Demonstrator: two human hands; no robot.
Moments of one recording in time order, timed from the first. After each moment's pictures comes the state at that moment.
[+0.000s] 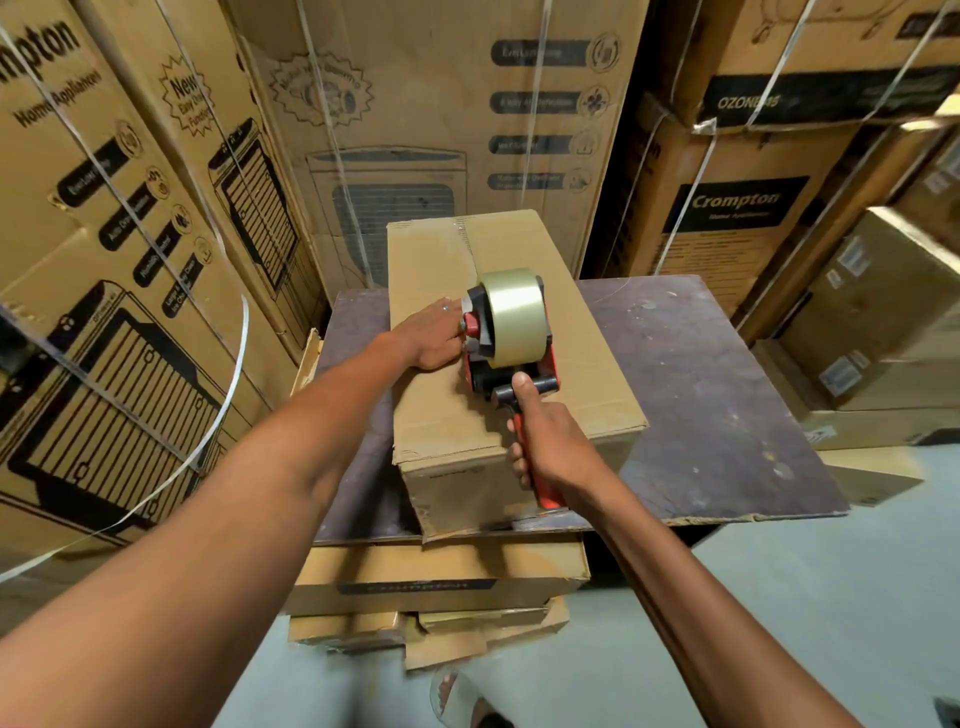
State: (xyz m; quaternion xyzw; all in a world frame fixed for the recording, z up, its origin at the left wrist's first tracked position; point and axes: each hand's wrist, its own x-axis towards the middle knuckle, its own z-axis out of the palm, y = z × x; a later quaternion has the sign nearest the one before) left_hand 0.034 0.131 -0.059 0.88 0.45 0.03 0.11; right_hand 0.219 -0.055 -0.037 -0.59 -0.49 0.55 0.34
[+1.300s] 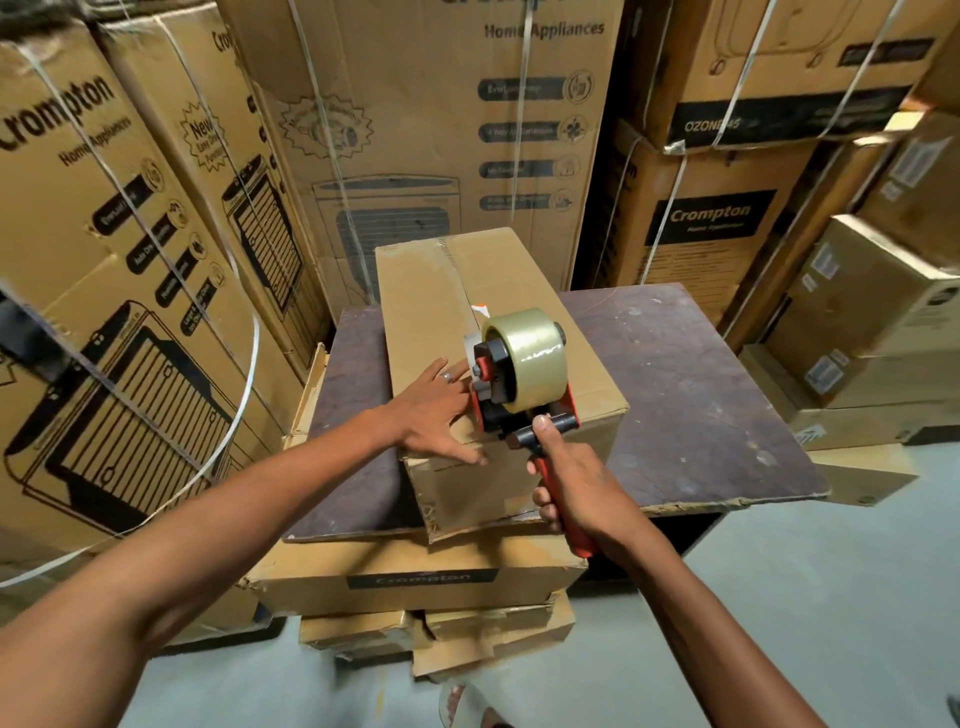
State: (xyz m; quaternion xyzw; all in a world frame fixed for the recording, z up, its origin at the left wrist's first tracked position) left_hand 0.029 0.023 -0.084 0.93 0.37 -0.06 0.02; right_hand 0.252 -0.132 -0.039 -0.58 -0.50 0.56 0.33
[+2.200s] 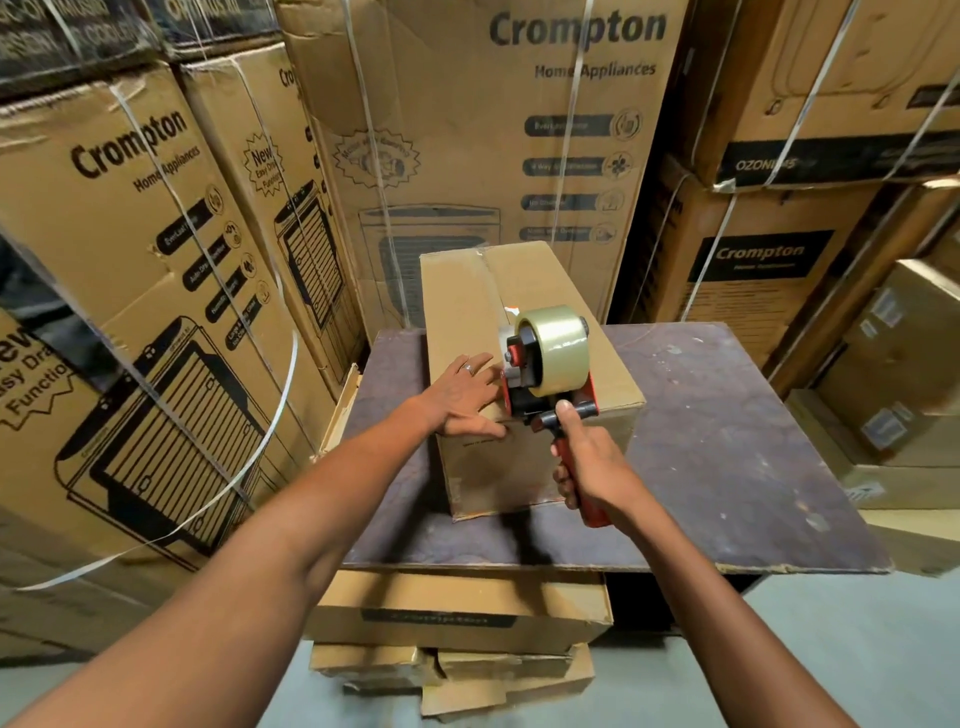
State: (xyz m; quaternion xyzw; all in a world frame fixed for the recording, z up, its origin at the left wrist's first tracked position) left_hand 0.027 0.106 -0.089 0.89 0.44 -0.10 -0.08; right_hand 0.242 -0.044 -0.042 -0.62 -0.52 0.49 0.33
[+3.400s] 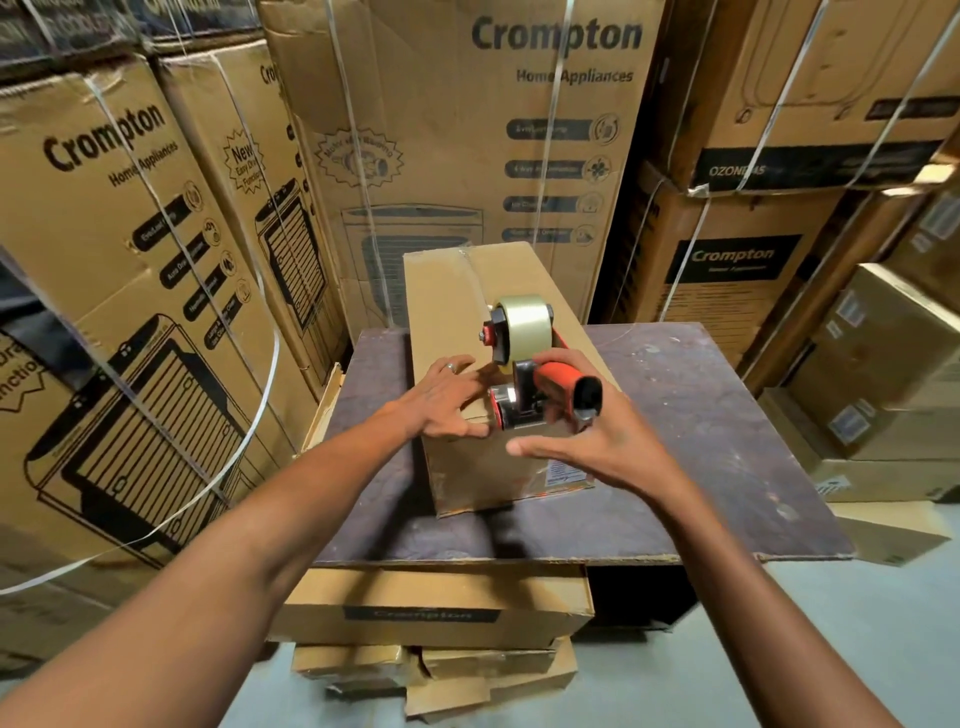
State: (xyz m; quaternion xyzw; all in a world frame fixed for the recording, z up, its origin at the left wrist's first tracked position) left_hand 0.028 0.081 -0.079 0.90 0.44 0.00 0.02; right_hand 0.272 -0.064 0.022 -0.46 -0.73 0.36 0.36
